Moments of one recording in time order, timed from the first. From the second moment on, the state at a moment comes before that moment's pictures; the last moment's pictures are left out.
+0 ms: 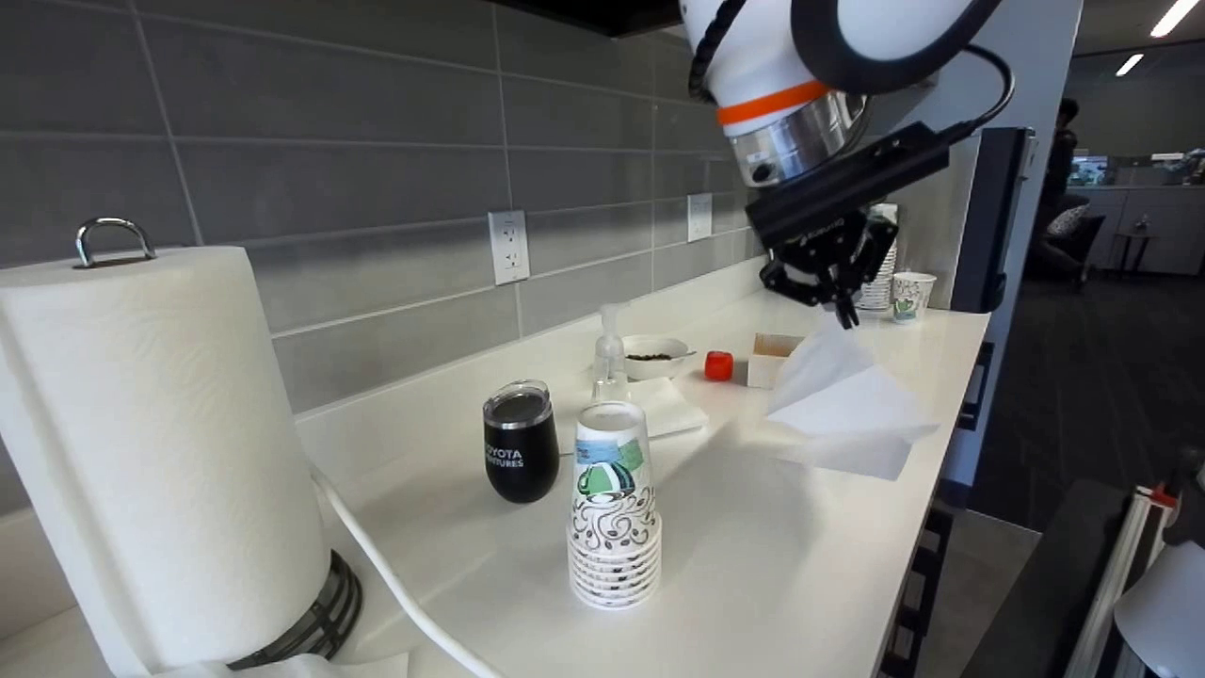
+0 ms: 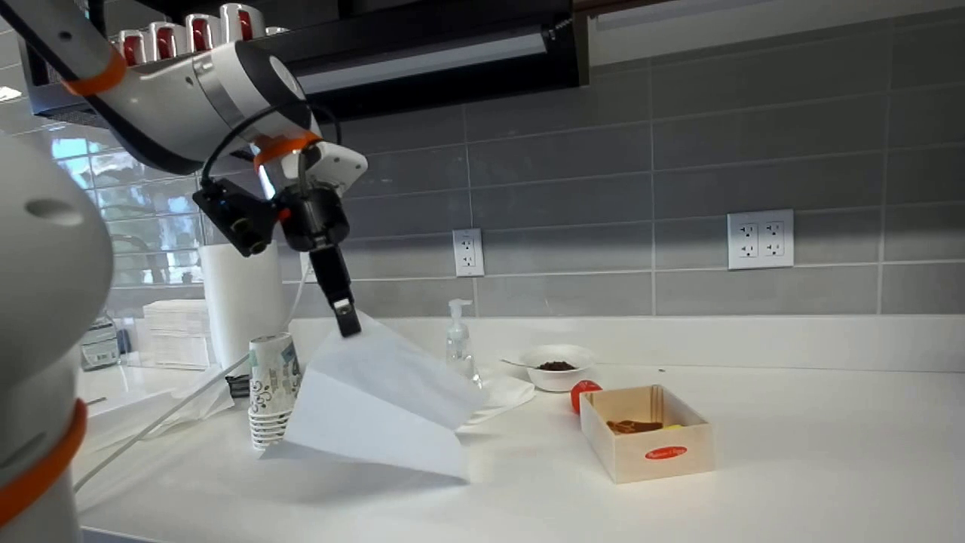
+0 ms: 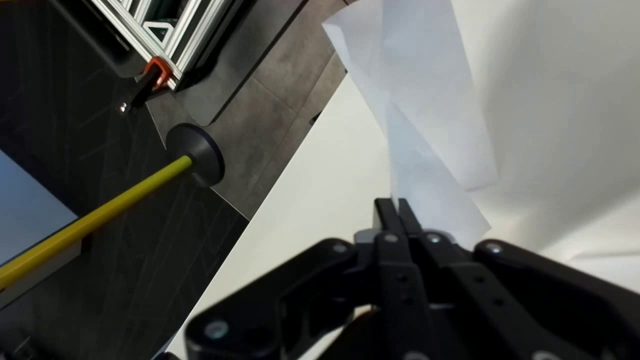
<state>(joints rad) 0.08 -0.44 0.35 -2.63 -0.26 1.88 1.24</state>
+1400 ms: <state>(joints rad) 0.16 -0.10 0.33 -2.25 -0.39 1.54 1.14</state>
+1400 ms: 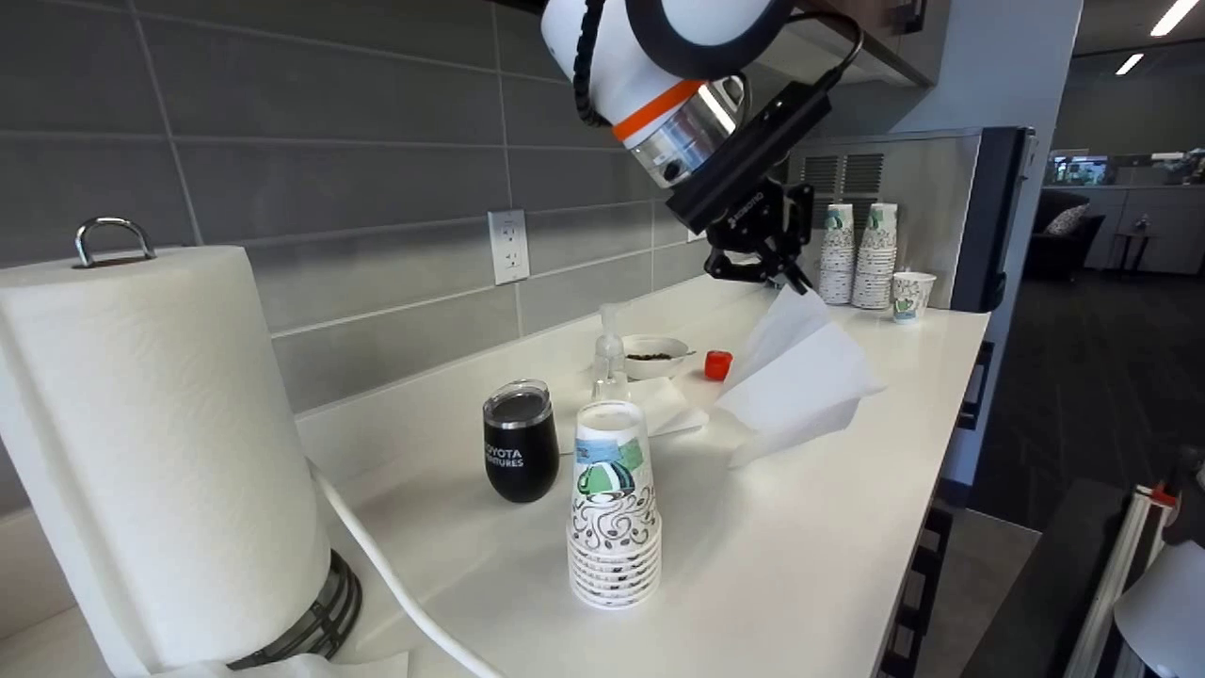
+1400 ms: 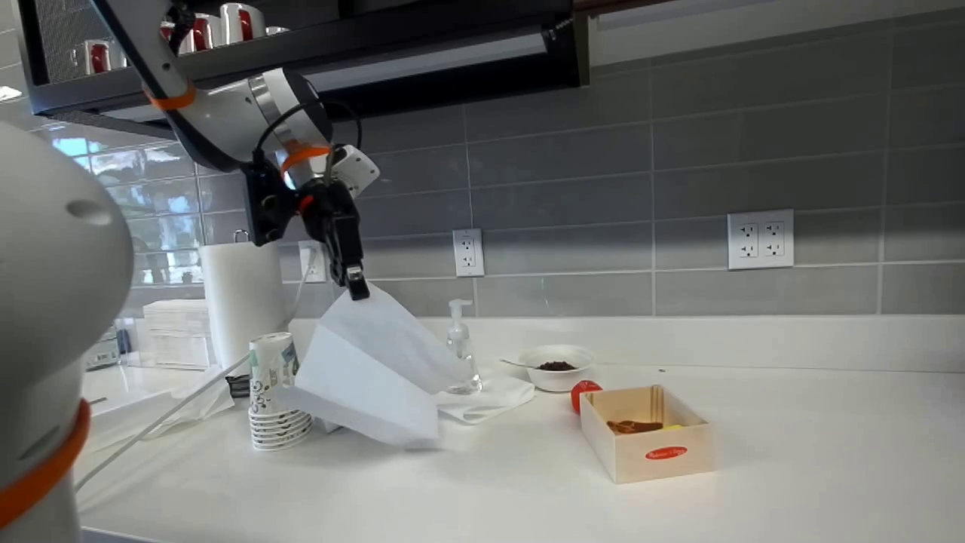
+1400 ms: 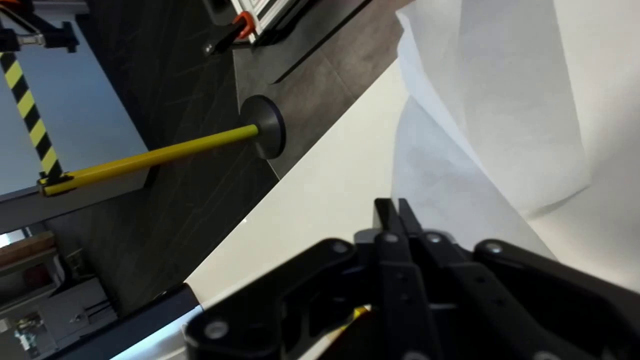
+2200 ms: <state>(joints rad) 0.24 0.14 0.29 -2.12 -0.48 1.45 1.07</state>
